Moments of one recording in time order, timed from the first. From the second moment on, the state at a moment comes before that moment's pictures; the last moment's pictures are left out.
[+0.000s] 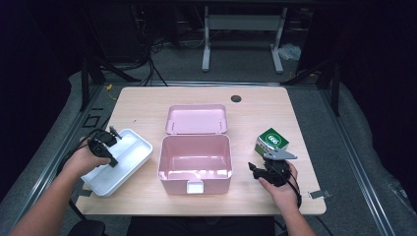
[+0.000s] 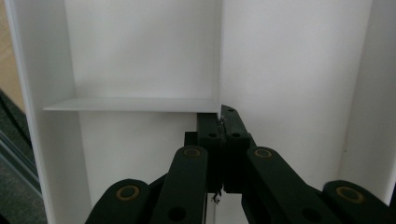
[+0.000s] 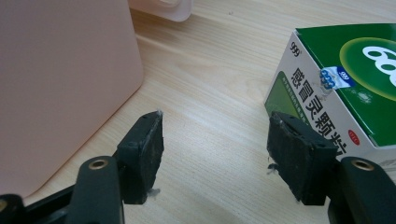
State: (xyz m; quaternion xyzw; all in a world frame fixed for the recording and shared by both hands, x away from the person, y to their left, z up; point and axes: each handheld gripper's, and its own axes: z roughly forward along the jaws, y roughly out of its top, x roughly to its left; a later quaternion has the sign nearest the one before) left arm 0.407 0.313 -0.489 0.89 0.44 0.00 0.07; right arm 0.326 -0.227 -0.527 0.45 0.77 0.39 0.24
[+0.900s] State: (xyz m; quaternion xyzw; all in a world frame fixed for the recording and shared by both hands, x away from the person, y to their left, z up) left arm 0.391 0.305 -0.523 0.86 0.48 0.04 0.14; right arm 0.326 -0.227 -0.523 0.45 0.77 0.39 0.25
